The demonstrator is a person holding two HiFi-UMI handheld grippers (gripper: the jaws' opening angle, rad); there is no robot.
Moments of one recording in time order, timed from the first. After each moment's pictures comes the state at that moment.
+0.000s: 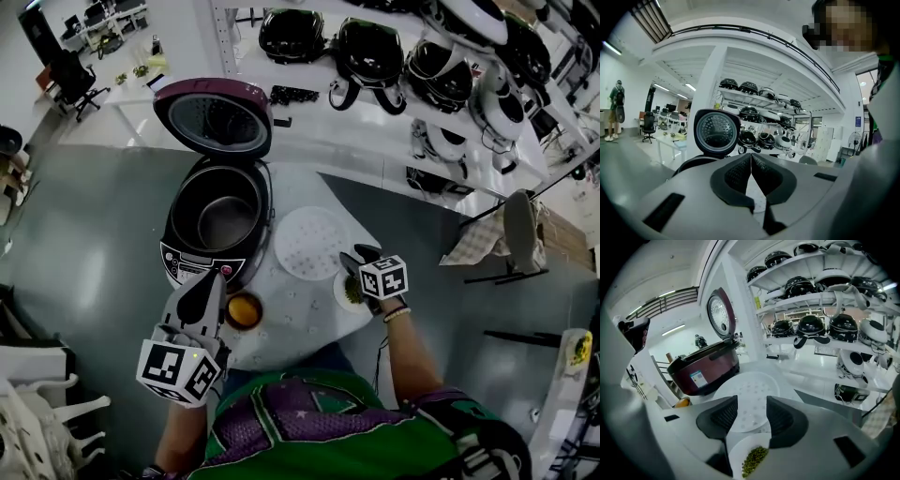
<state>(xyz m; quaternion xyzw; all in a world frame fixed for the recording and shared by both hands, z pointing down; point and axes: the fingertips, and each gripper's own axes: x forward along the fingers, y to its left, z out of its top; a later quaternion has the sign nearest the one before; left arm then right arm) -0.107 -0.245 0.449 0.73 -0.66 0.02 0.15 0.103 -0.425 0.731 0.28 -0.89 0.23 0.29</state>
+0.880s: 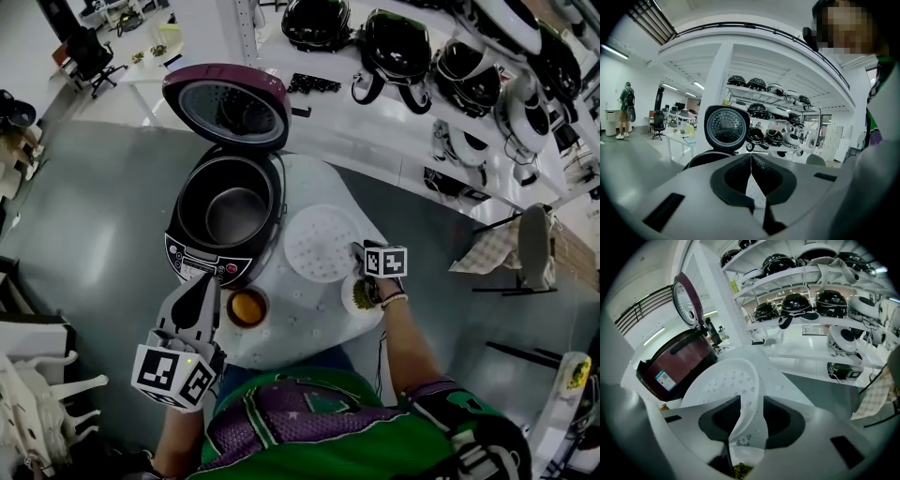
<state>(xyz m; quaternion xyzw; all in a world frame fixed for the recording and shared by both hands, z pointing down) -0.126 -0.246 0.465 0.69 -0.70 0.04 0.17 0.103 -0.483 0.810 0.33 -0.83 0.31 0.33</state>
